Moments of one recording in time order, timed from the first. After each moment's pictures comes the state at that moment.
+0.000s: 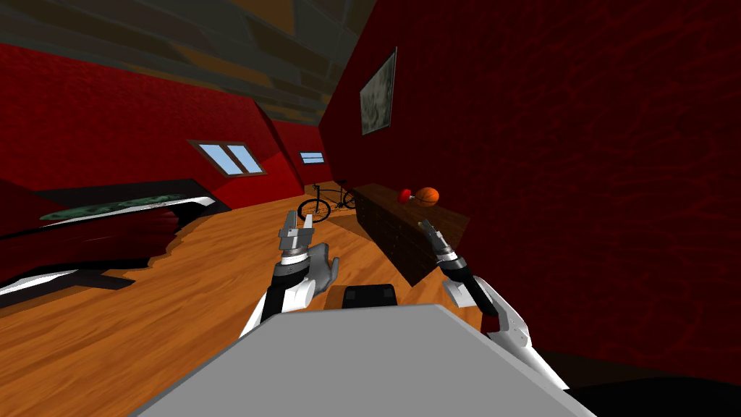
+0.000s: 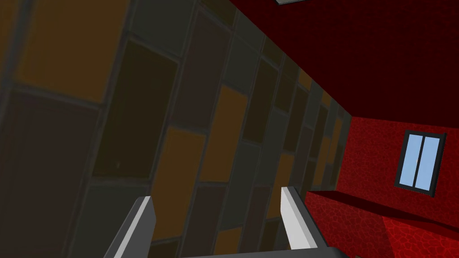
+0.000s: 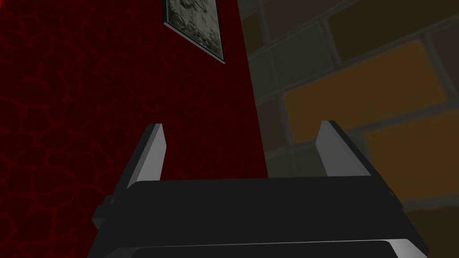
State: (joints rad) left arm 0.51 0.04 -0.05 -2.24 -0.08 -0.56 0.09; right arm 0.51 -0.51 -0.04 -2.00 -0.07 -0.63 0.31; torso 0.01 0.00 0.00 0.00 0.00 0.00
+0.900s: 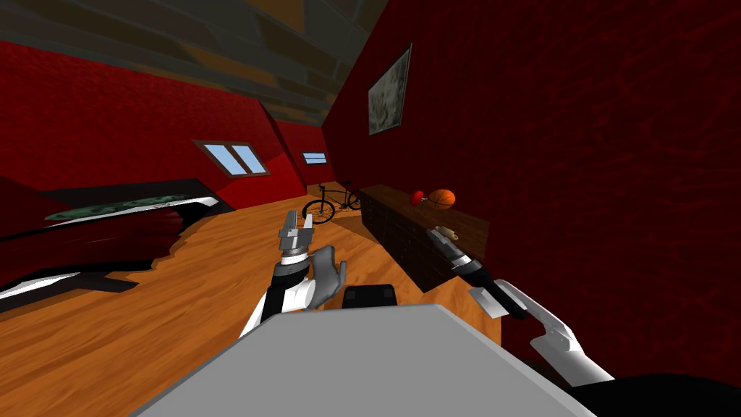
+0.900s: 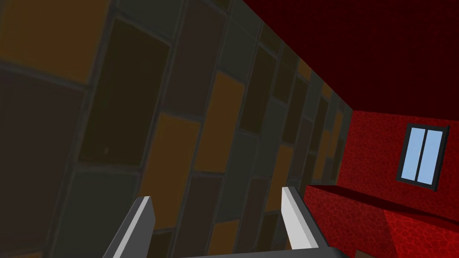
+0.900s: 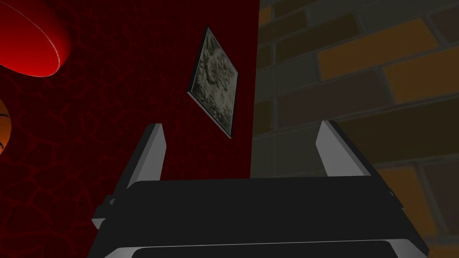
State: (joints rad) left arm 0.51 0.04 -0.05 -2.24 -0.08 -0.56 0.09; right arm 0.56 -0.79 -0.06 -1.79 -0.09 -0.64 0.38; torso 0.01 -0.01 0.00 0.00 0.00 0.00
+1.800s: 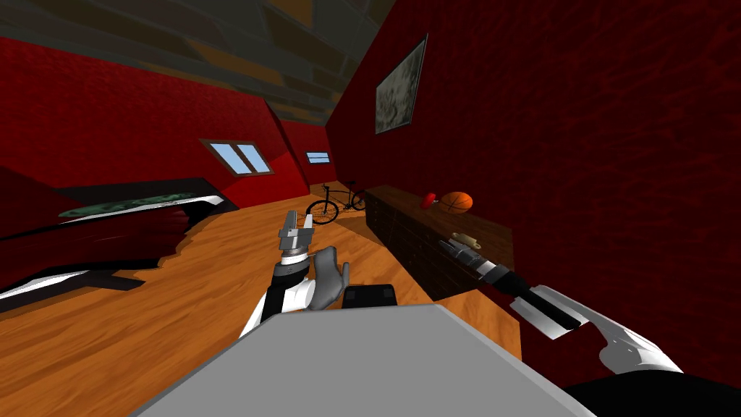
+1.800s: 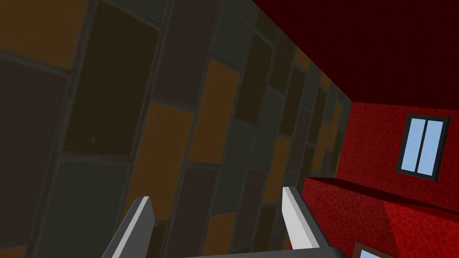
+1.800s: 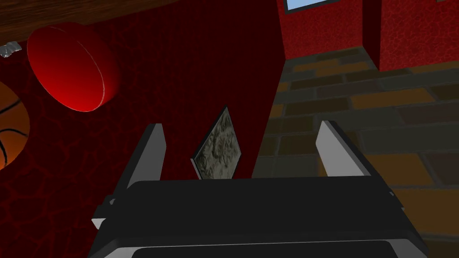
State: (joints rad) left arm 0.51 0.04 -0.05 -2.24 -0.08 -0.56 0.09; right arm 0.63 -1.06 -0.06 -1.56 -0.08 -0.65 0.43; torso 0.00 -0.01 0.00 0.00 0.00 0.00
